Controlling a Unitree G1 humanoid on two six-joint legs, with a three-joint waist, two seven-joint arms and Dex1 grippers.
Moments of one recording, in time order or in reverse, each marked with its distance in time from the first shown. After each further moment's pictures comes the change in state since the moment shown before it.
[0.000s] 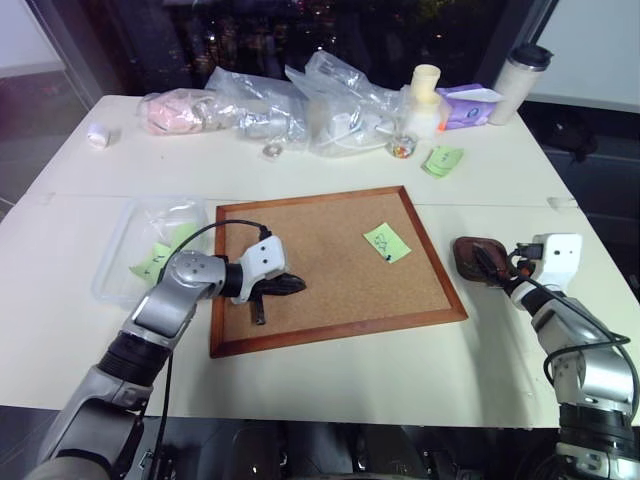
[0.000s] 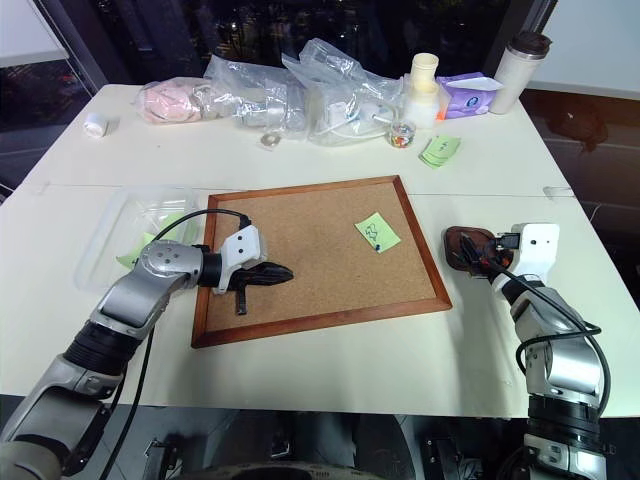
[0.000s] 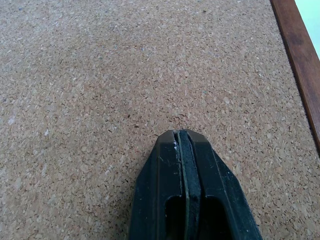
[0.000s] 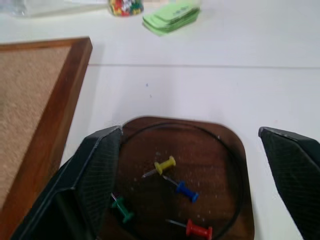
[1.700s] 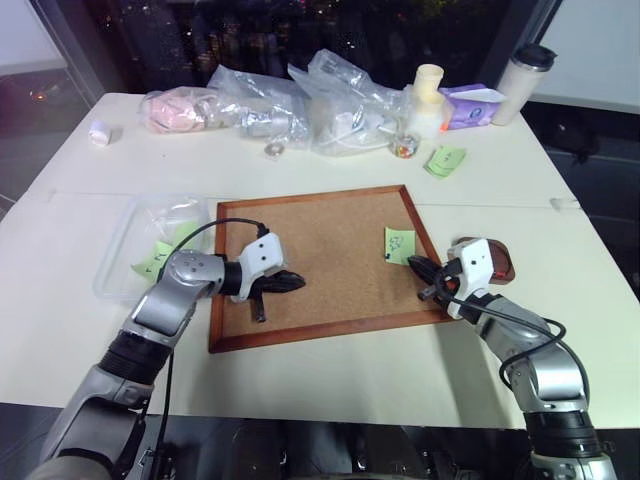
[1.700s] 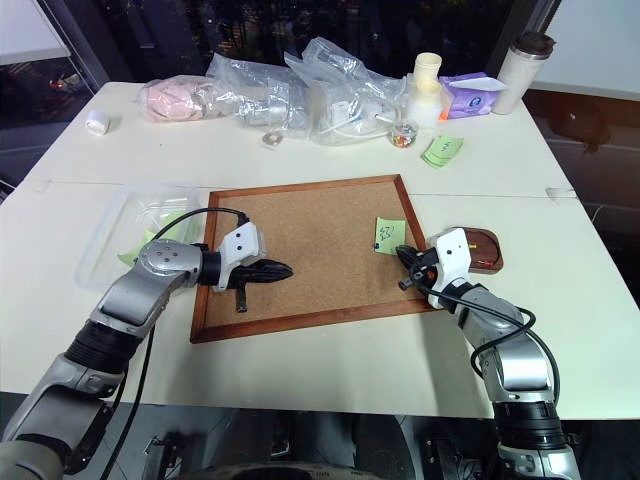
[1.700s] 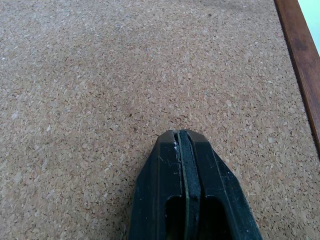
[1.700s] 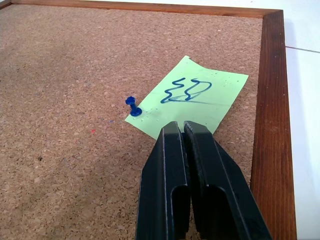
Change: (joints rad) left arm -0.004 -0.008 0.014 0.014 -0.007 0.002 0.009; right arm 0.024 0.036 0.272 -0.117 -0.038 0.009 0.185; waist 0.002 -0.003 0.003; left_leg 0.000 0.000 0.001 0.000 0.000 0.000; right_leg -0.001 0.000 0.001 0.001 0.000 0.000
